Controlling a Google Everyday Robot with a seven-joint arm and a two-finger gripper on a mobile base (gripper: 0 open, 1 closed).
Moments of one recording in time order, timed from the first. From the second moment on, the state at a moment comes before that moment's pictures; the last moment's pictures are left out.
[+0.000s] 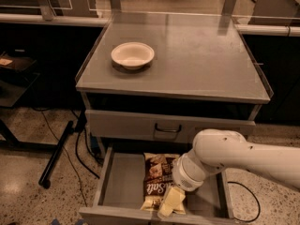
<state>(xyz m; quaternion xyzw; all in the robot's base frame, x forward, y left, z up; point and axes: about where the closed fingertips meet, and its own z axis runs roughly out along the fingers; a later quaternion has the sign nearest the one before) 0.407 -0.064 0.580 -0.56 0.80 0.17 0.13</state>
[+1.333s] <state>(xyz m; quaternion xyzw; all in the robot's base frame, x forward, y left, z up) 0.429 -0.083 0.516 -0.50 0.82 0.22 0.17</state>
